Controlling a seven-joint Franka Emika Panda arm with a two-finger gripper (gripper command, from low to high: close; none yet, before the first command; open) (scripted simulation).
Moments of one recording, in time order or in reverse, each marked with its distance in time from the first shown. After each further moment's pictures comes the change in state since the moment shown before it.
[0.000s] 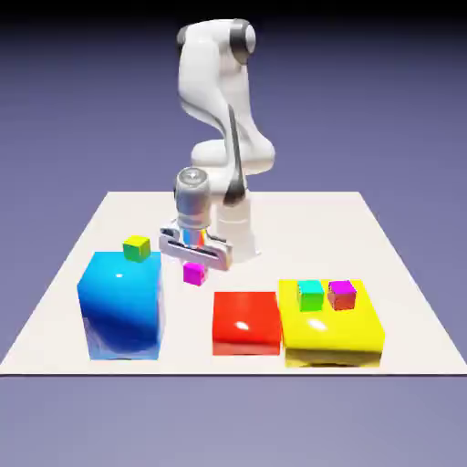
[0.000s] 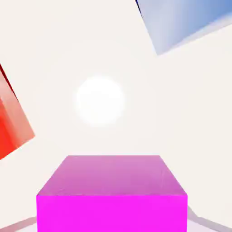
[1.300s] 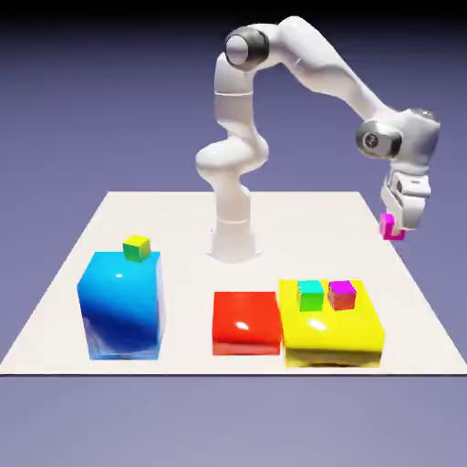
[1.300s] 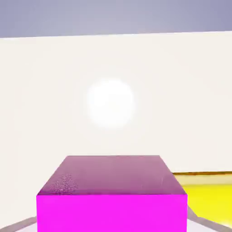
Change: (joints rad) arm 0.499 0.175 0.726 0.582 0.288 -0.384 -0.810
